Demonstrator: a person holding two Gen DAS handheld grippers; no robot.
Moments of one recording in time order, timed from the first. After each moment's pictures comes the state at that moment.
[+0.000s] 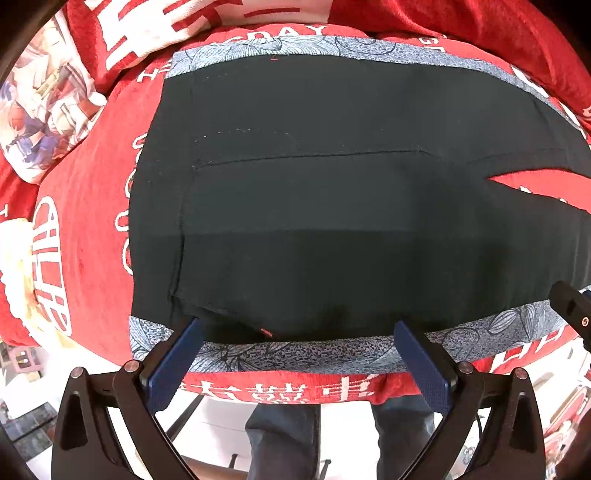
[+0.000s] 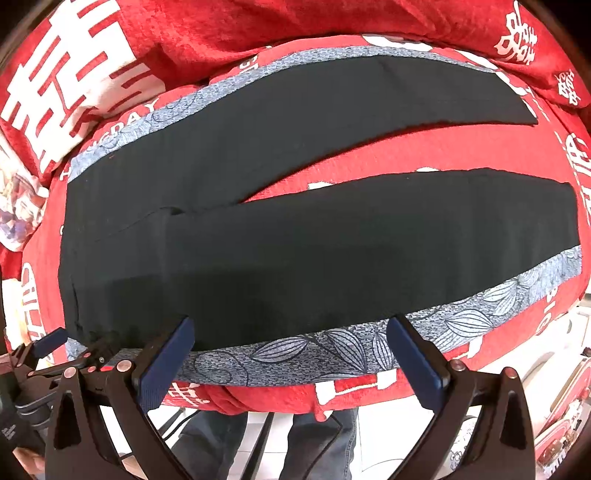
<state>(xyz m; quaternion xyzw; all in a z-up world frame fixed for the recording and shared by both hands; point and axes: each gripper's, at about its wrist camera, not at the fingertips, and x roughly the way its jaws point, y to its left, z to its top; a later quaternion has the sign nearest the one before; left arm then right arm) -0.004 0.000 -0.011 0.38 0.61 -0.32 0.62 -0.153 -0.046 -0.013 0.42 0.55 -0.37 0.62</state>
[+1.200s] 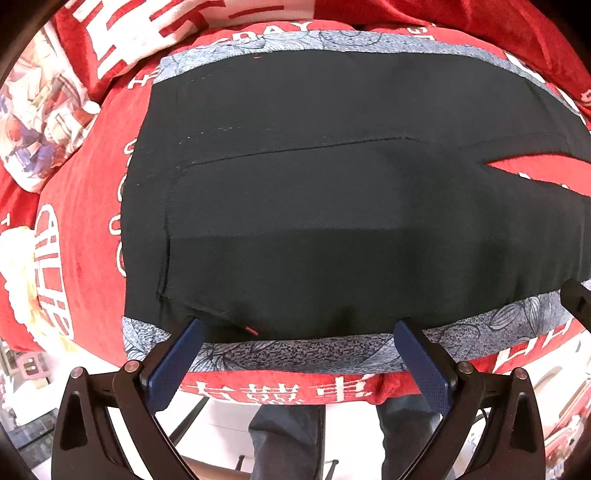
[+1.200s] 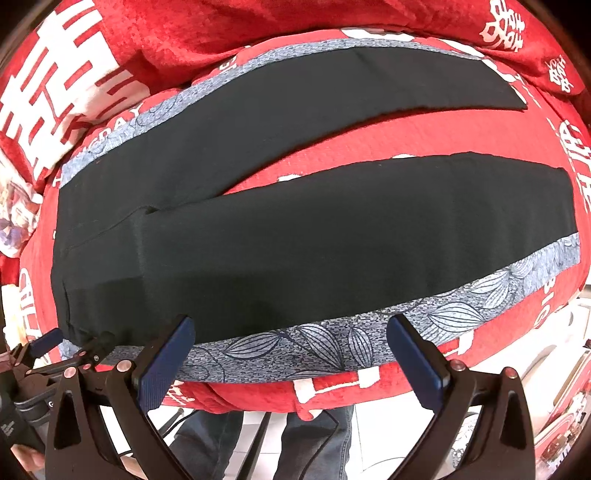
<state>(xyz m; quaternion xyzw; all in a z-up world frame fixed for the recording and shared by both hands) -0.017 -0.008 -0.020 0.40 0.60 -0.31 0.62 -0.176 -0.052 -0.019 0.43 0.54 -0.37 0.62</state>
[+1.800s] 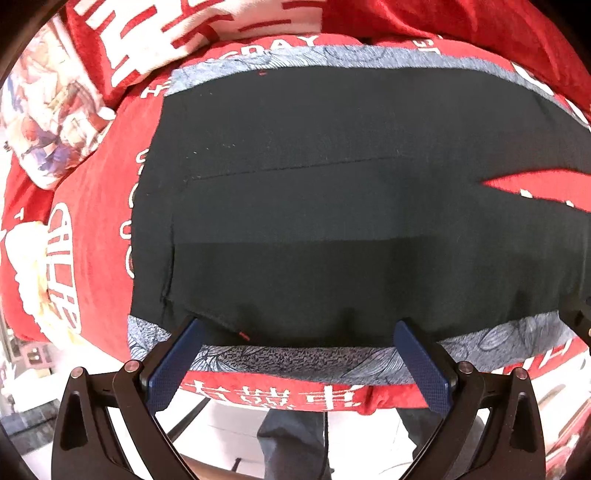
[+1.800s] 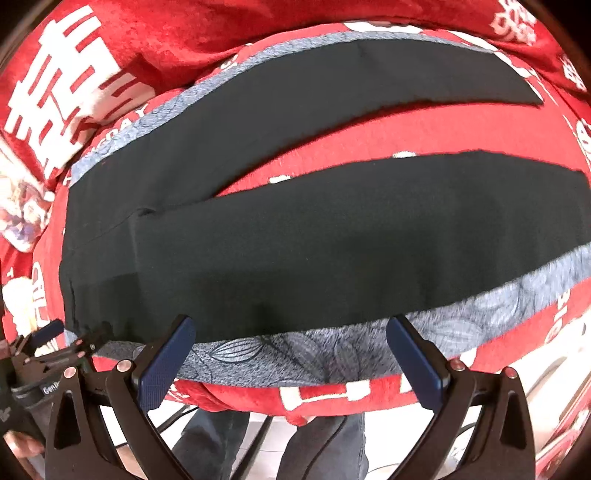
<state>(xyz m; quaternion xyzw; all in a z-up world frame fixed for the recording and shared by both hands) -0.021 -0.017 -0.011 0.39 0.59 -0.29 0.65 -0.195 -0.070 -0.031 0.45 0.54 -0.33 0.63</state>
